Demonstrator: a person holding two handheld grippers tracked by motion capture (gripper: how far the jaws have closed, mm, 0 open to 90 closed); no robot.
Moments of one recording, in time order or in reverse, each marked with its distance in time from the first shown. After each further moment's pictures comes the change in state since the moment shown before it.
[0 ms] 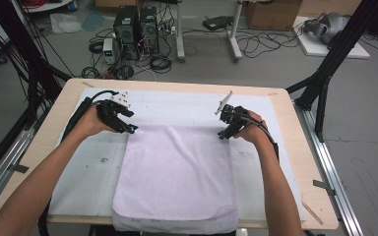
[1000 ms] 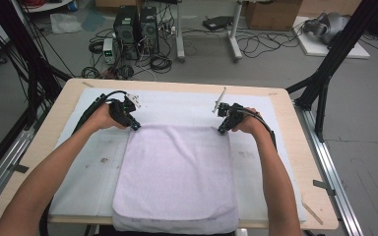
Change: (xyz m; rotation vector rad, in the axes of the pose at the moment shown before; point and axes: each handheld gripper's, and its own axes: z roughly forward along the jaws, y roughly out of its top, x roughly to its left) left arm 0.029 0.001 0.048 0.212 -0.125 -0.024; right arm -0.033 0.008 0.033 0.093 0.195 -0.064
